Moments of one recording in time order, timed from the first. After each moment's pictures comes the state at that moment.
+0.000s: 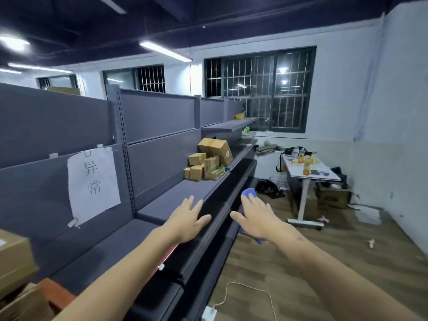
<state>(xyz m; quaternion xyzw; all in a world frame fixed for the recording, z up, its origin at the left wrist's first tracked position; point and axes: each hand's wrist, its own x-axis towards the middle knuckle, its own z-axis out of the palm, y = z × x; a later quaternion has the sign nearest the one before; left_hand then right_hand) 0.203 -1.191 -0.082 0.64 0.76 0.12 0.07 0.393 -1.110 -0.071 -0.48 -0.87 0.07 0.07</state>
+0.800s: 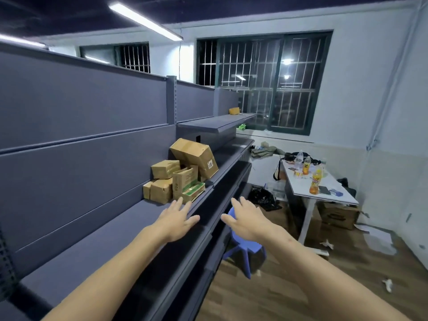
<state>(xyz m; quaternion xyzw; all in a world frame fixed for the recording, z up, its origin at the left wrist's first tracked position) 0.119 -0.676 -0.127 0.62 0.78 0.10 0.08 0.323 -0.617 -0.096 -0.47 -0.88 0.10 0.04</state>
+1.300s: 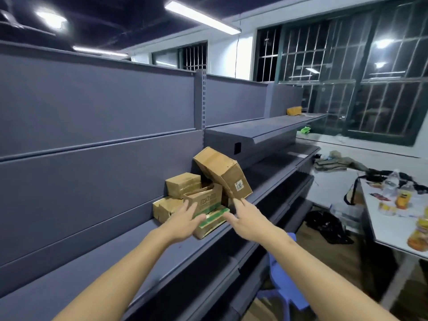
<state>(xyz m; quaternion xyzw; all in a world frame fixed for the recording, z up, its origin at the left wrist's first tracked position) 0.056 -0.402 -0.135 0.47 0.85 0.20 0.12 0.219 -0.284 -0.107 -0.32 -0.93 0.17 0.09</state>
